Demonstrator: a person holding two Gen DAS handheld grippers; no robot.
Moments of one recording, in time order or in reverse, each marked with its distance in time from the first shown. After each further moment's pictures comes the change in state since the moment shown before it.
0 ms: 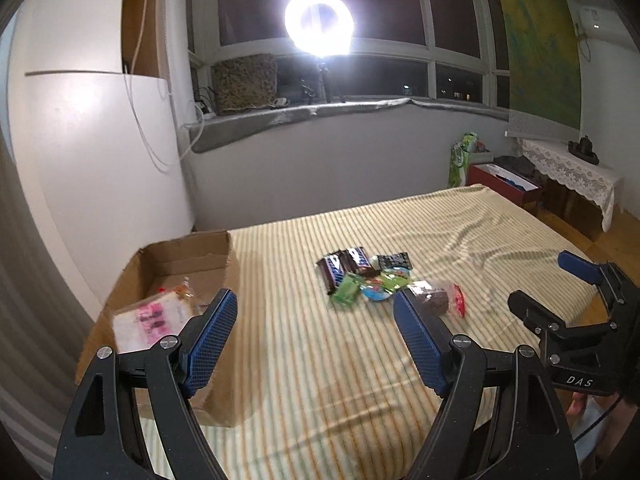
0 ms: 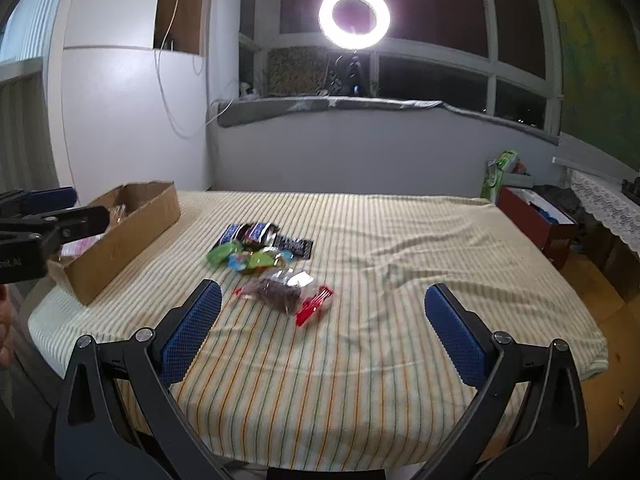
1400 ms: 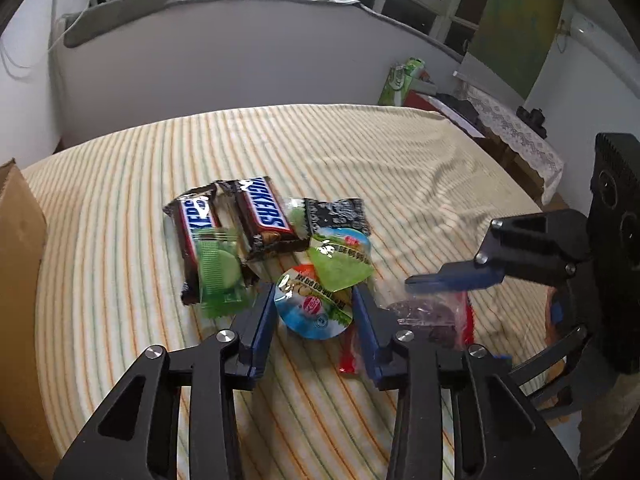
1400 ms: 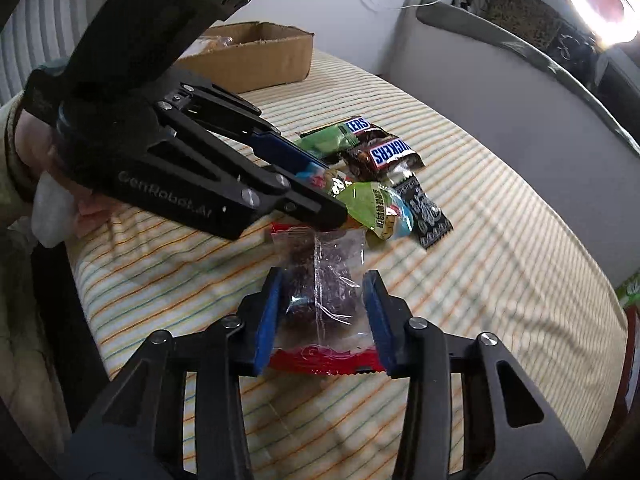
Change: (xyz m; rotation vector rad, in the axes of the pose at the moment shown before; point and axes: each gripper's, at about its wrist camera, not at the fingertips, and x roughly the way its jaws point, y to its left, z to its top) left arm 0.182 -0.019 0.002 -0.046 0.342 -0.414; right arm 0.138 0.021 0.006 -0.576 0.356 0.537
